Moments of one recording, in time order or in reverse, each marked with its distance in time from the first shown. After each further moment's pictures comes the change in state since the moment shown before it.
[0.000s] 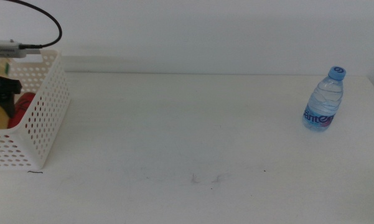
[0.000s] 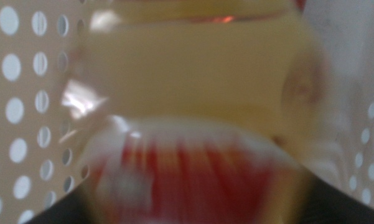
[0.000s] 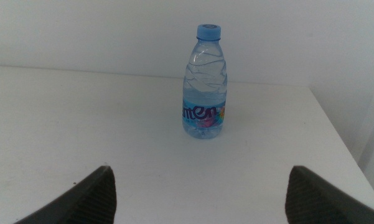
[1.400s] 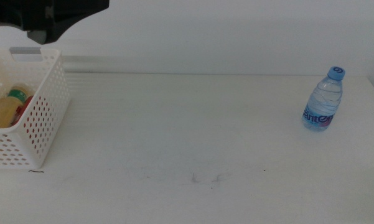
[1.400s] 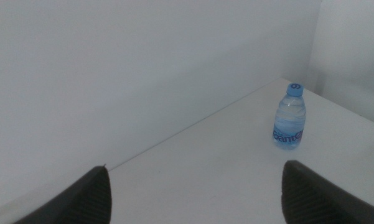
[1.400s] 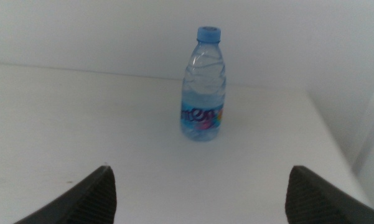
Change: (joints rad) left arm -0.622 -1.083 0.470 -0.484 -0.464 0.308; right arm 0.000 0.000 0.000 -0.010 -0.006 -0.009
